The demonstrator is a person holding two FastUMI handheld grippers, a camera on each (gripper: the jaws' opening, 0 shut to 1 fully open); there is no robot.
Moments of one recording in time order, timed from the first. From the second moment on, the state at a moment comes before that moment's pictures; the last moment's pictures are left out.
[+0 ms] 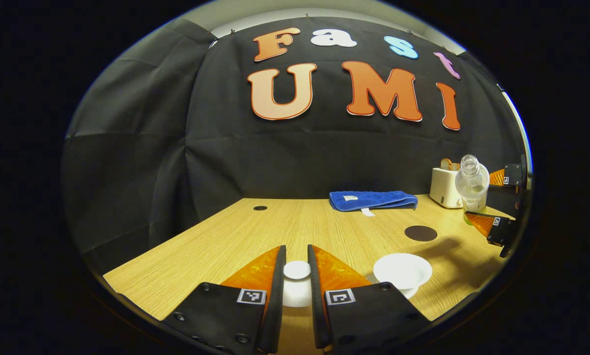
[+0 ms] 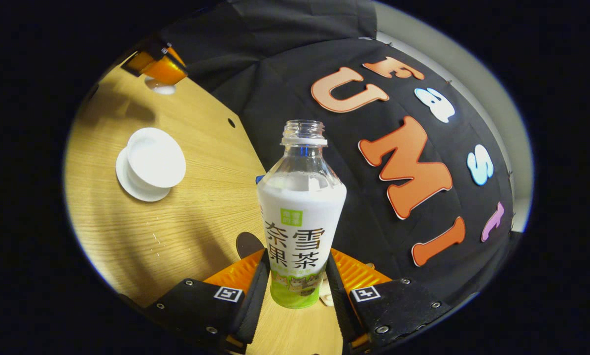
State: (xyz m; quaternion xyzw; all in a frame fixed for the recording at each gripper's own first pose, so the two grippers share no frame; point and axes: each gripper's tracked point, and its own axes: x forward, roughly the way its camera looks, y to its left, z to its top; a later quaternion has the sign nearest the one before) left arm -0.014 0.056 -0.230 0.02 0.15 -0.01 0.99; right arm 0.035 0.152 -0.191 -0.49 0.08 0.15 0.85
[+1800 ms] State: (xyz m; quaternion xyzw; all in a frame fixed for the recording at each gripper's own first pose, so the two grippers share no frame) left arm -0.030 0.074 -0.240 0.02 0.17 -0.01 0.99; right arm 0.063 0.169 -0.181 -0.75 -0.10 0.16 0.64
